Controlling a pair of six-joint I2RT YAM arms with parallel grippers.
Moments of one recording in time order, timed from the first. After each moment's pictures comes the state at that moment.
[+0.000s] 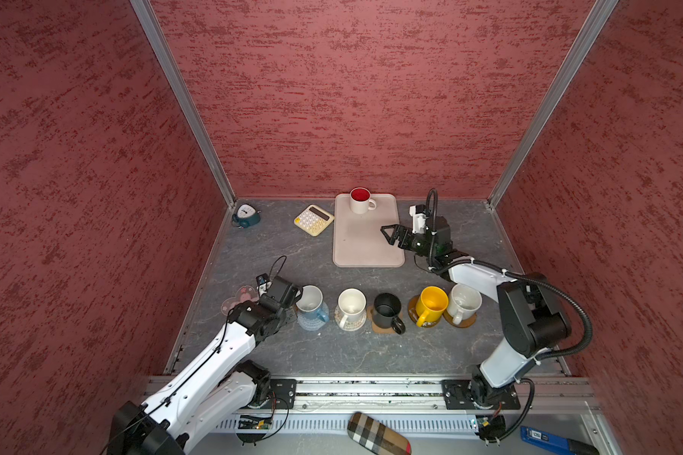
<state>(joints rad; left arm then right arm) -0.48 0.87 0.62 -0.90 -0.31 -0.85 0.32 1.69 0.98 0.35 -0.37 0.63</state>
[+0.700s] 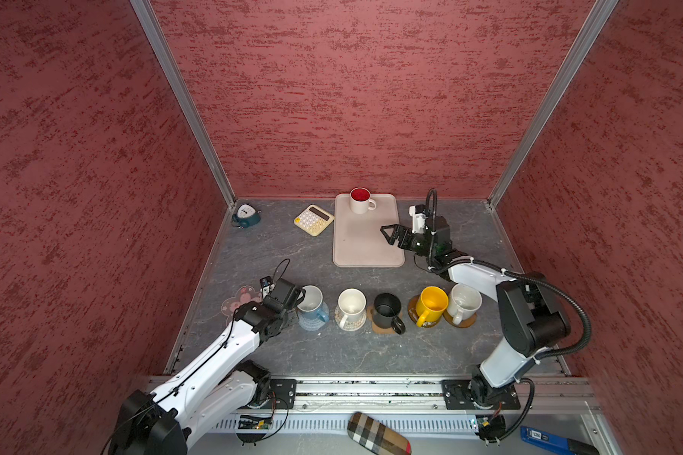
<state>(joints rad) -0.48 0.91 0.56 -0.84 -0.31 -0.84 0.32 1.70 0.98 0.35 -0.37 0.63</state>
